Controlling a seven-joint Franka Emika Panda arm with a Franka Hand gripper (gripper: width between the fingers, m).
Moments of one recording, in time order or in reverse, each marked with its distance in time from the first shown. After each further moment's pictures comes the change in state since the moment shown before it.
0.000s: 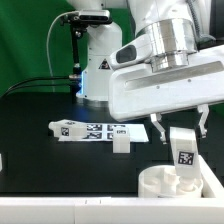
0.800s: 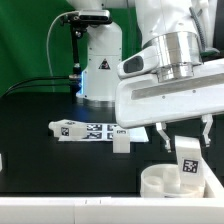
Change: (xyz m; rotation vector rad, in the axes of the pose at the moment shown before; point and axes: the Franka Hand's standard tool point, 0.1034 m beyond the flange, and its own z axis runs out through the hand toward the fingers) arm -0.017 -0.006 0.012 -0.010 0.015 -0.015
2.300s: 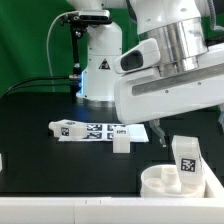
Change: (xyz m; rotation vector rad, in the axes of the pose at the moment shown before) arm 0.013 -0.006 -0.012 0.065 -0.364 -0.167
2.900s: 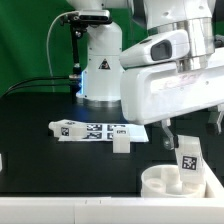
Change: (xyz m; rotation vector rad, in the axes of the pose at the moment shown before) arm 0.003 0.000 0.003 -0.094 -0.001 -0.620
